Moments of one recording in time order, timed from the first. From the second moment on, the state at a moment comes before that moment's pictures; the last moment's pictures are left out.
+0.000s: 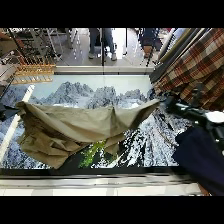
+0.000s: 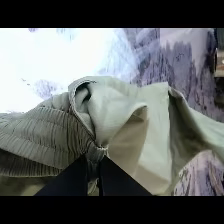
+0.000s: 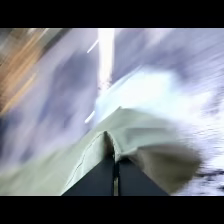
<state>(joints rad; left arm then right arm) 0.72 -1.38 1.36 0.62 -1.38 -1.05 -0.27 -1.09 1.00 -0.59 0.82 1.36</state>
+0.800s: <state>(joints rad) 0.66 -1.42 1.40 0.65 -1.49 -1.06 -0.20 -1.21 0.64 -0.69 1.13 1.30</state>
